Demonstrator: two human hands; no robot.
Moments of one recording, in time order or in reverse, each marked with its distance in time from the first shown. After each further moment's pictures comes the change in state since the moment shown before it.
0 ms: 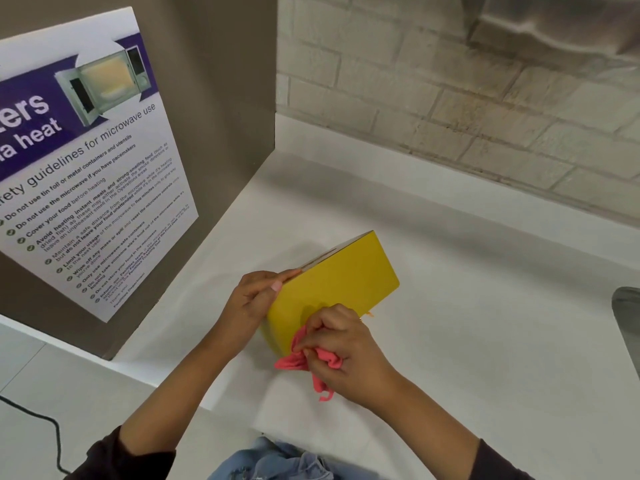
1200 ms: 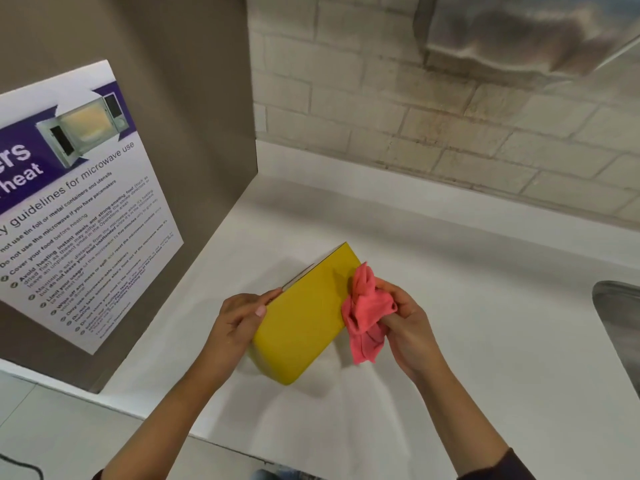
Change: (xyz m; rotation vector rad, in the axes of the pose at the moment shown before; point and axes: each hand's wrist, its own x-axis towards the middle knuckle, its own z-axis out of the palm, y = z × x) left_hand -0.008 -0.008 0.002 0.046 0.045 -0.057; right_hand -0.018 0.054 -0.058 0.964 0.477 0.620
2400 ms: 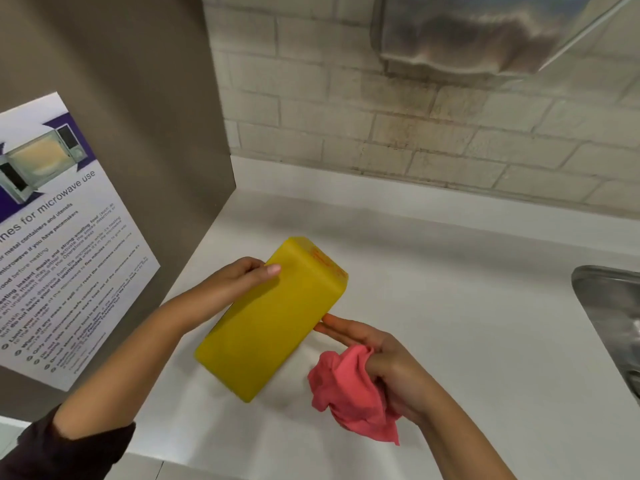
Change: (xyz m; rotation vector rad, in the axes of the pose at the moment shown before) left_hand 0.063 0.098 0.000 0.312 -0.397 -0.272; right_hand -0.043 -0.031 0.016 -0.077 -0.318 0.310
